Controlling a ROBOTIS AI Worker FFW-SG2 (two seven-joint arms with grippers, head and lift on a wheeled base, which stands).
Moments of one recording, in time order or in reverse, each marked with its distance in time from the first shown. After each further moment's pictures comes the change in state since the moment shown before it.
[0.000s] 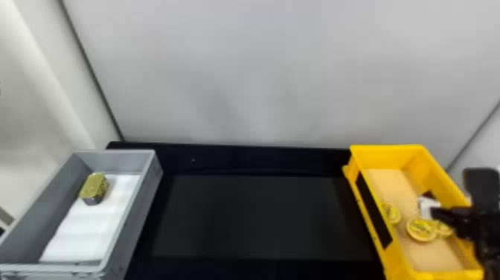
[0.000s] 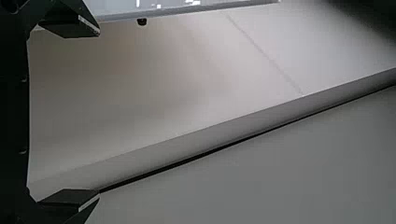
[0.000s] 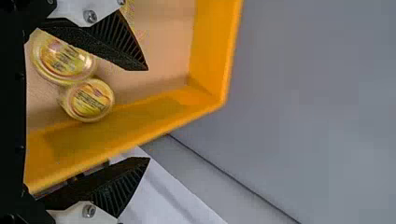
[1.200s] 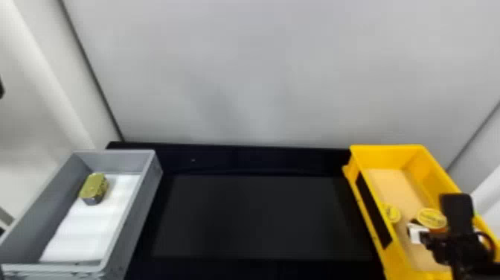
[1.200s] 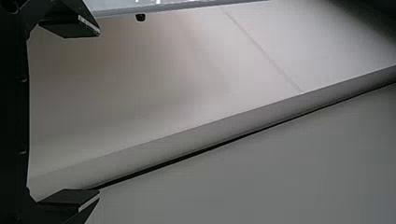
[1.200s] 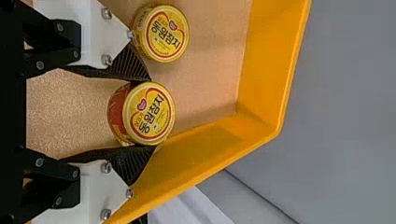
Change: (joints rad) left arm -0.001 0.000 -0.015 -0.002 0.000 0.000 -0.001; right arm 0.015 0.038 0.041 0.118 -0.024 0.026 -0.002
